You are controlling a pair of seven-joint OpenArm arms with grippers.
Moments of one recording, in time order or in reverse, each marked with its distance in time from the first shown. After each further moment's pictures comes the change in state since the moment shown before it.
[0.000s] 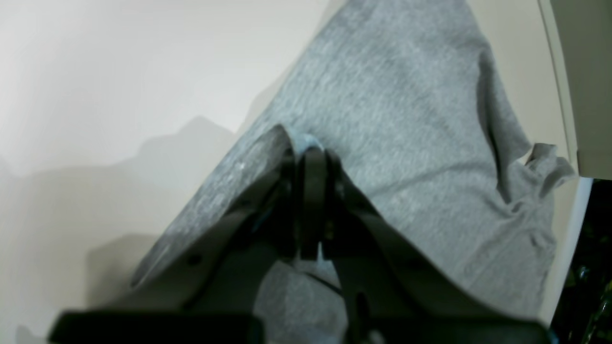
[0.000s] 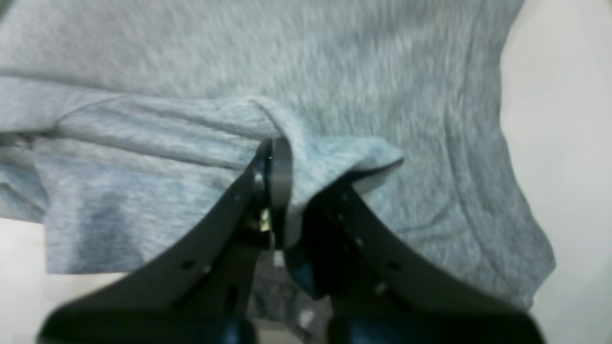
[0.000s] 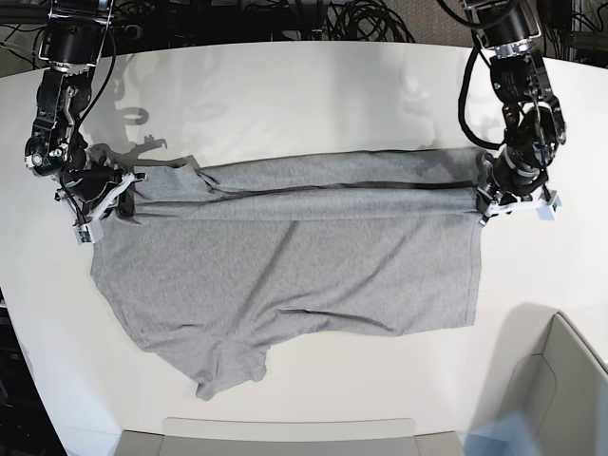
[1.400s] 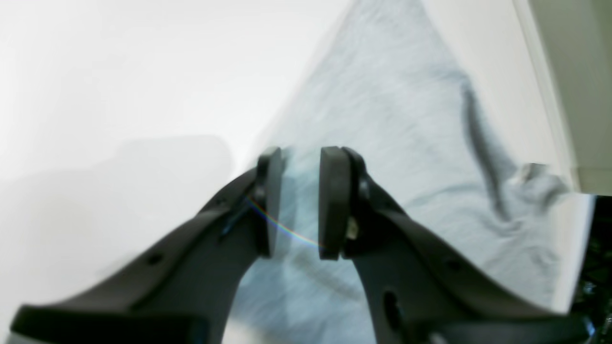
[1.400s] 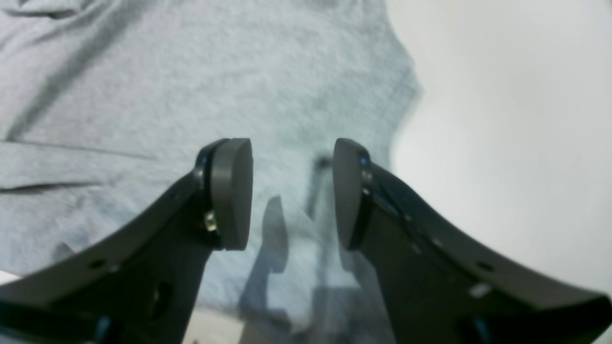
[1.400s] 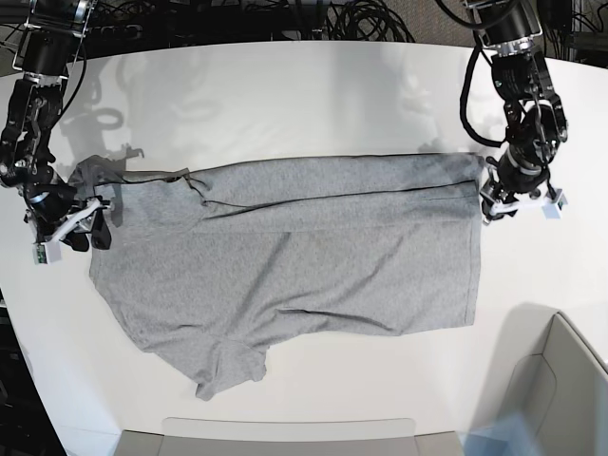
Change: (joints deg) left arm 2.1 -0.1 0.3 2.7 0.5 0.5 -1.6; right arm 1.4 5.8 4.2 -0.5 7.9 0.1 5.6
